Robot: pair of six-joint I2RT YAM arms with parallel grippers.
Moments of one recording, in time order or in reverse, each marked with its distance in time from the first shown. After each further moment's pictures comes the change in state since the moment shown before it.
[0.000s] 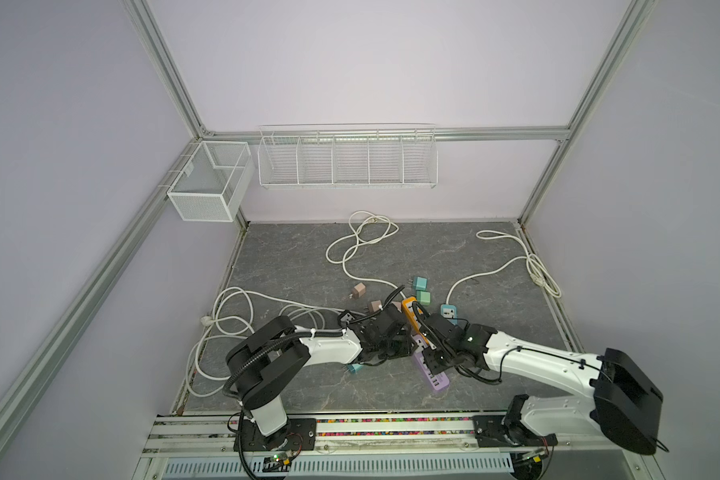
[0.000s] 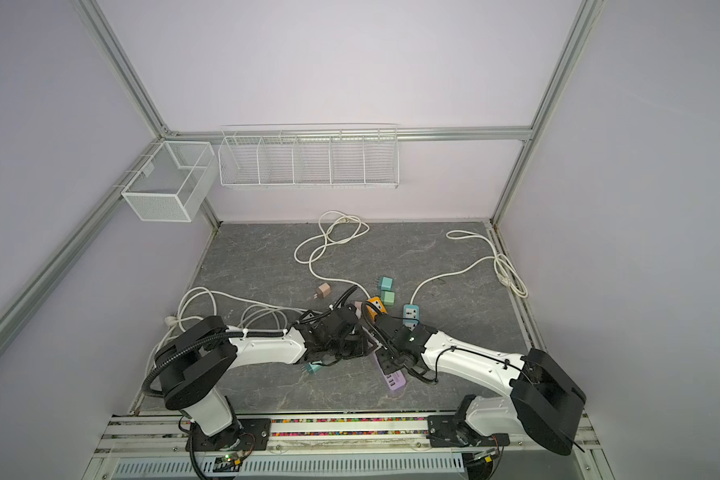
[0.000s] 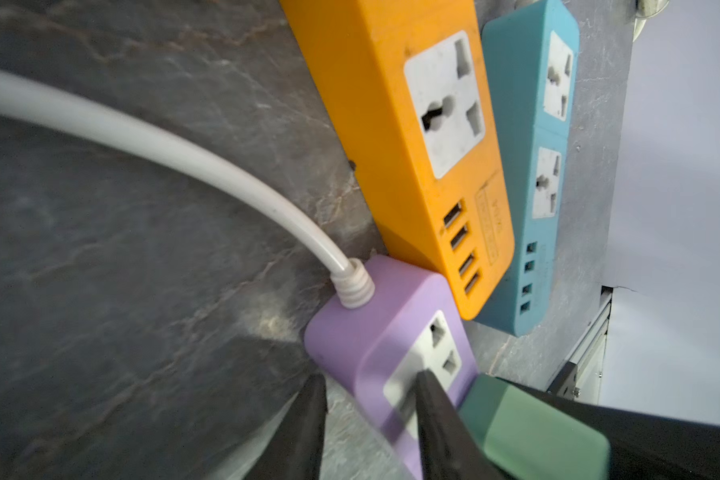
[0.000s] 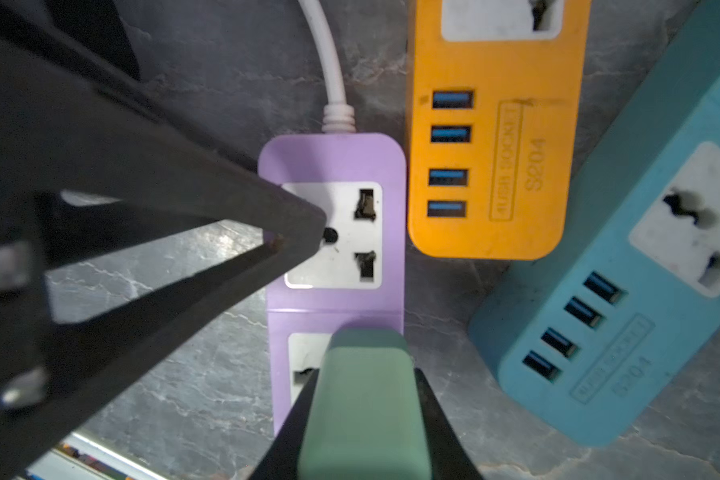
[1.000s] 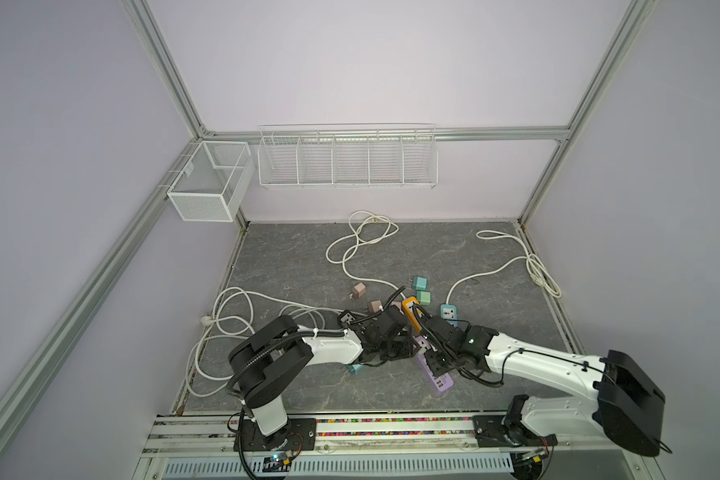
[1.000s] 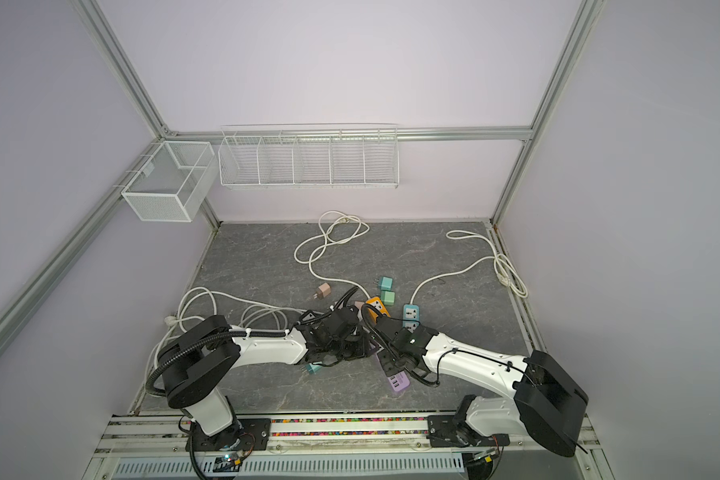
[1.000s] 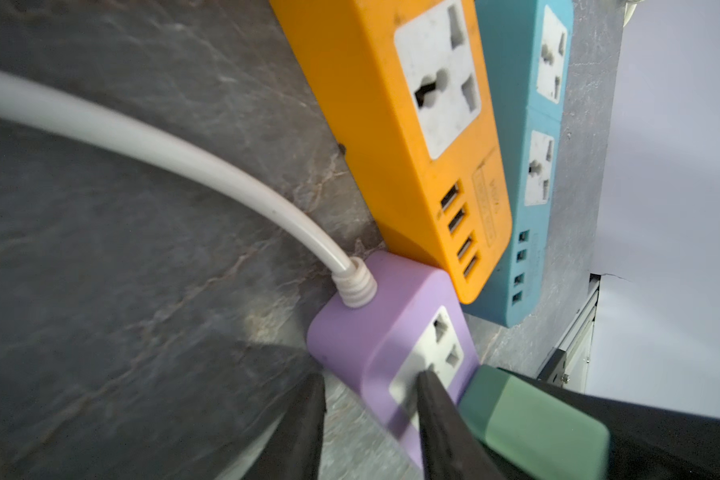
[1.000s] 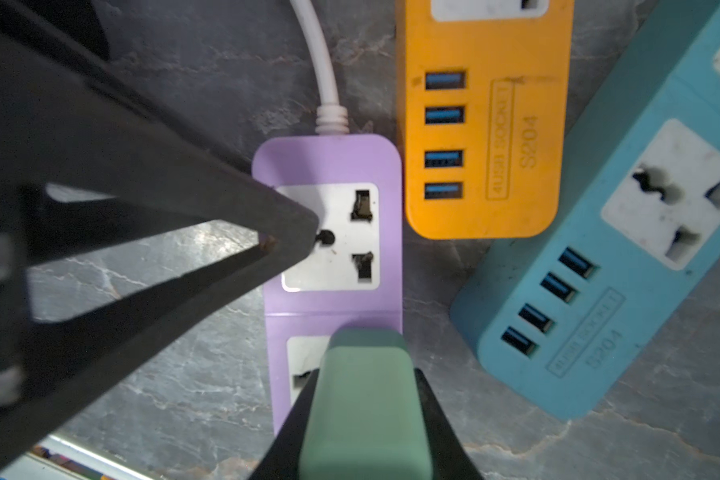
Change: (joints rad) left arm -0.005 0.014 0.002 0.016 0.034 -0.004; right arm 0.019 -0.016 -0.006 -0.031 0.041 0.008
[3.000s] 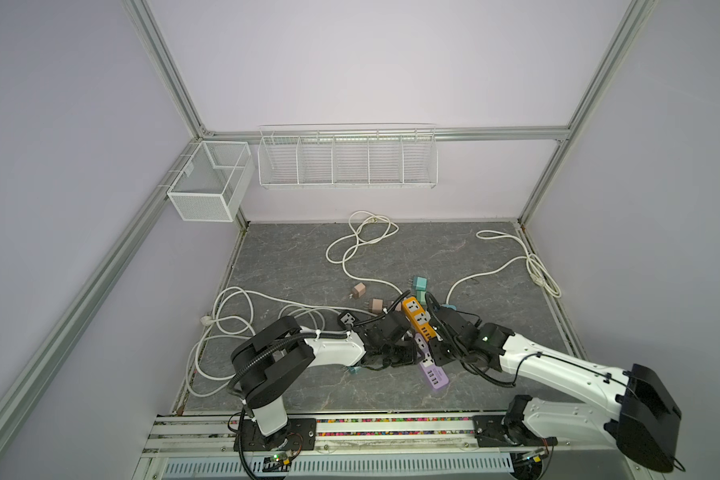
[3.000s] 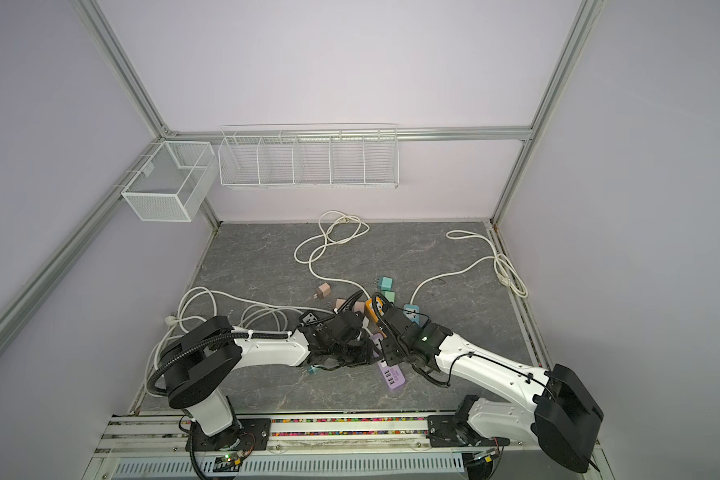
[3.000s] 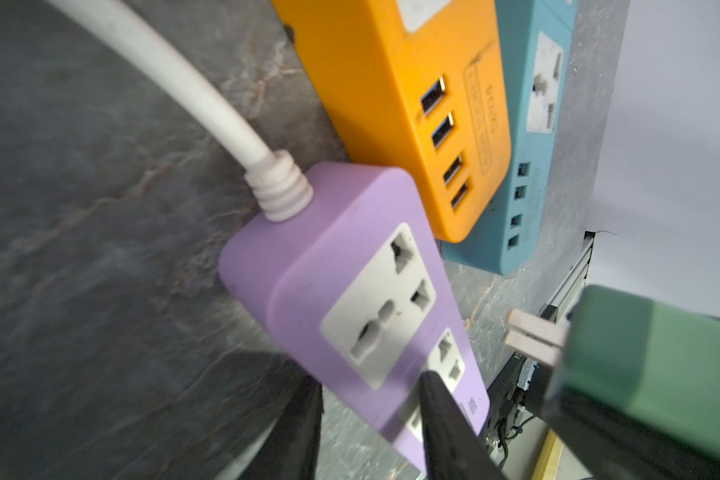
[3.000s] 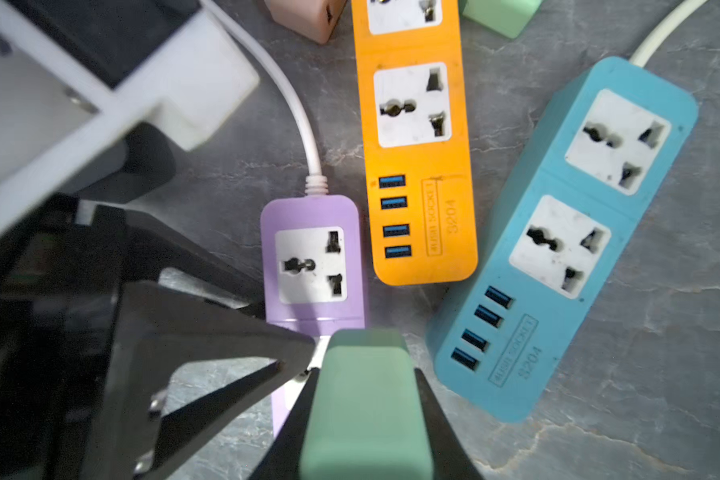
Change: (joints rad) left arm -0.027 0.010 0.011 -0.023 0.079 0.004; right arm -0.060 -0.129 0.013 0.029 0.022 -0.004
